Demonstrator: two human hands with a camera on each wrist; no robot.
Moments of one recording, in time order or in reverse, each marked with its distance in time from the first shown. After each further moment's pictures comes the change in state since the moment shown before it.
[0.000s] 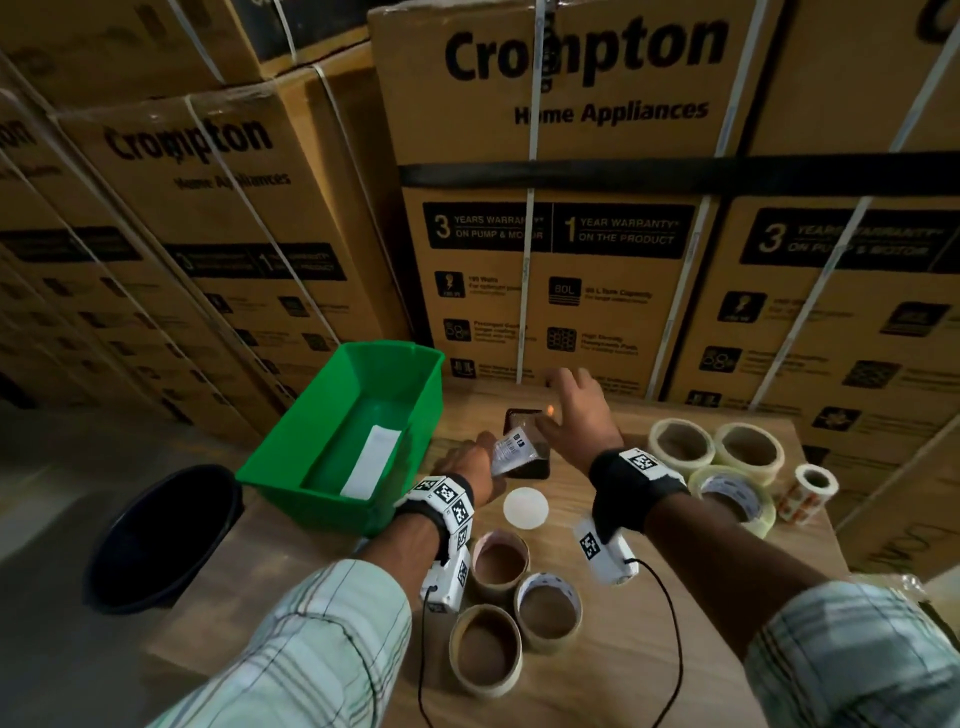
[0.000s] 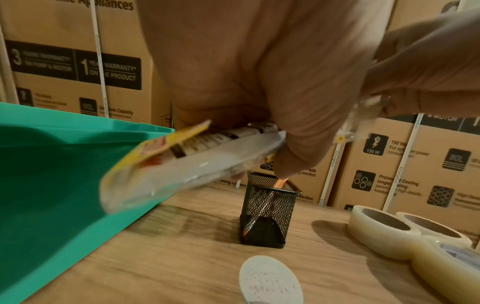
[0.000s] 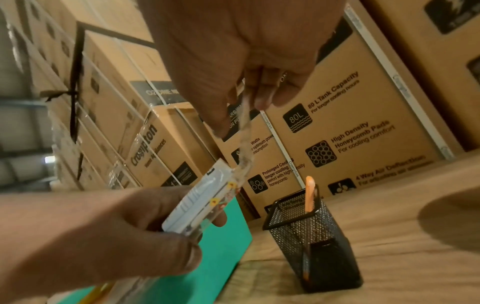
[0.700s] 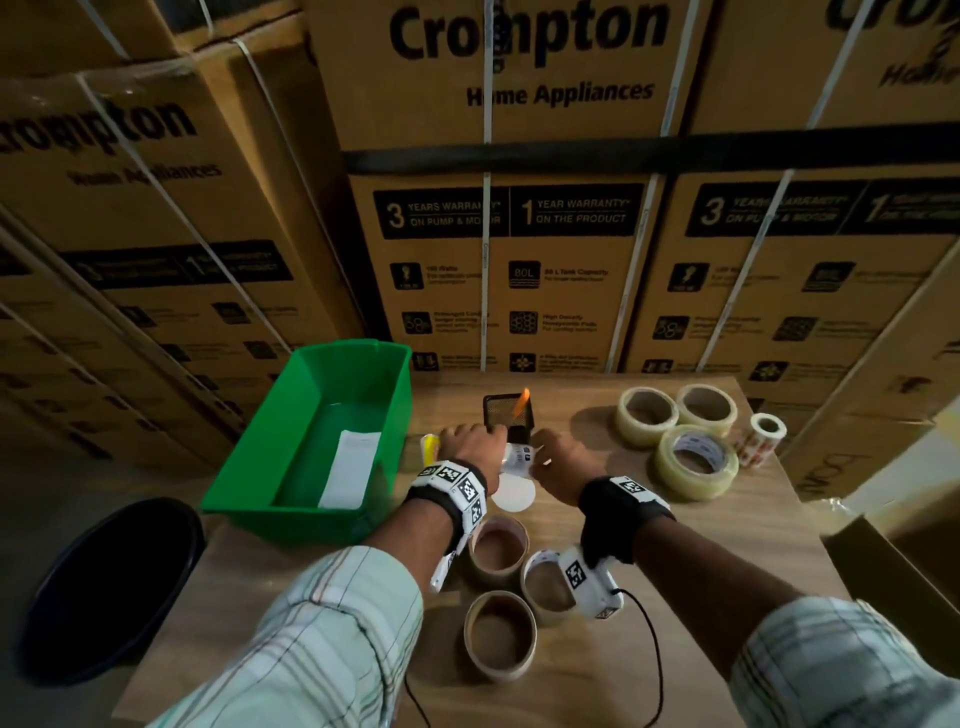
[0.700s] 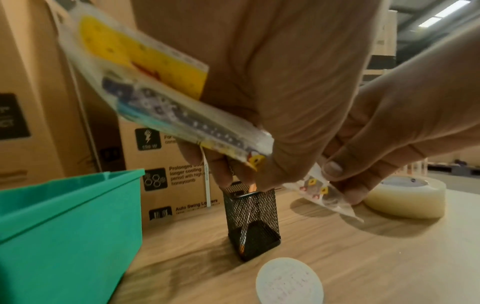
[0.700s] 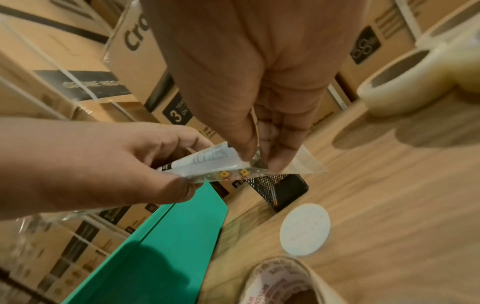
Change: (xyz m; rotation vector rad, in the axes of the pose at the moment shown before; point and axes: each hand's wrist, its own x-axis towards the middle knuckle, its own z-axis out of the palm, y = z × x) left_hand 0.011 0.007 0.002 0.445 -0.023 0.272; right_hand -0.051 -0.004 0.045 0.014 -0.283 0.374
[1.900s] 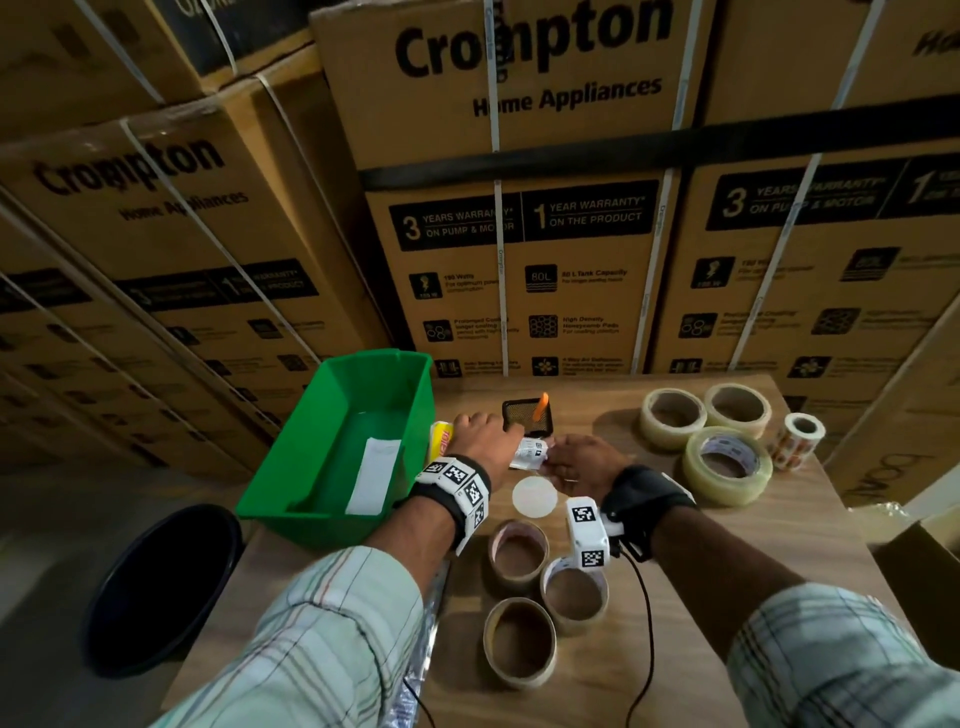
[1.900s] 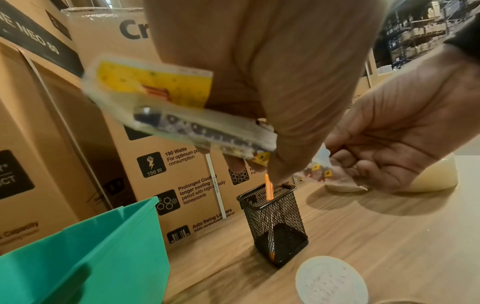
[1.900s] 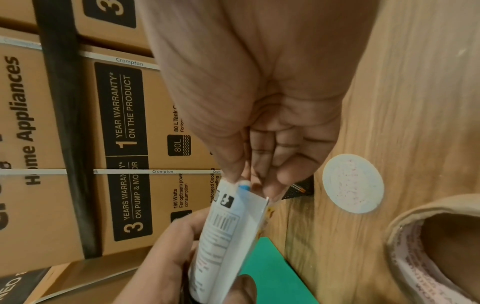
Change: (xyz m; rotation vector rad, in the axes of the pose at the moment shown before) left_hand -0.011 -0.004 -0.026 0.204 0.050 0.091; right_hand 0.013 0.009 -0.012 1.262 -0.323 0.421
